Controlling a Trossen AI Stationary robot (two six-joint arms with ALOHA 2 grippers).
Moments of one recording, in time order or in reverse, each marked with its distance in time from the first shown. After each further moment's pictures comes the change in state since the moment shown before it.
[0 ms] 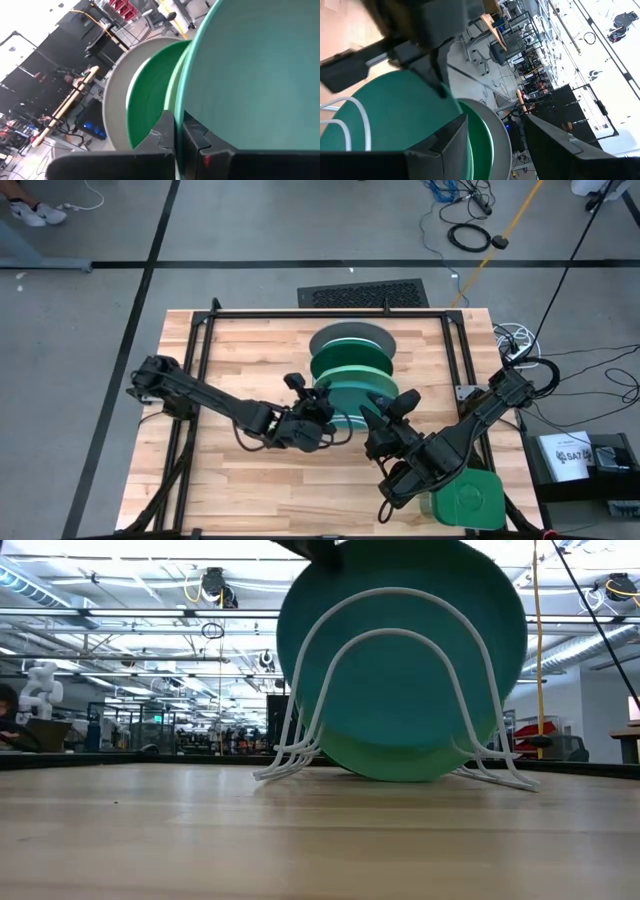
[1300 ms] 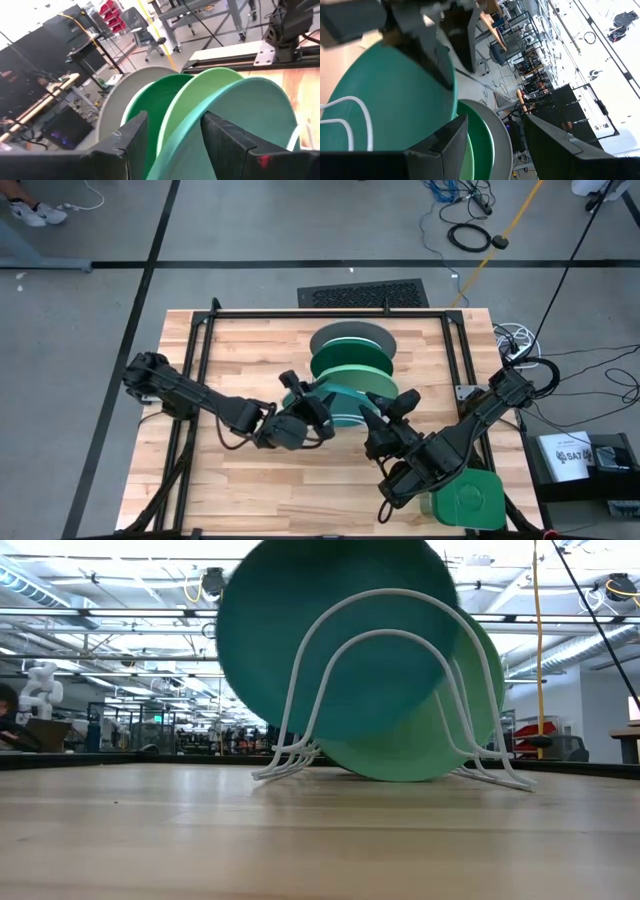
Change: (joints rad) left arm -0.038 -0.084 0.002 0.095 0.060 -0.007; right arm -0.002 0.000 0.000 0.004 0.000 0.000
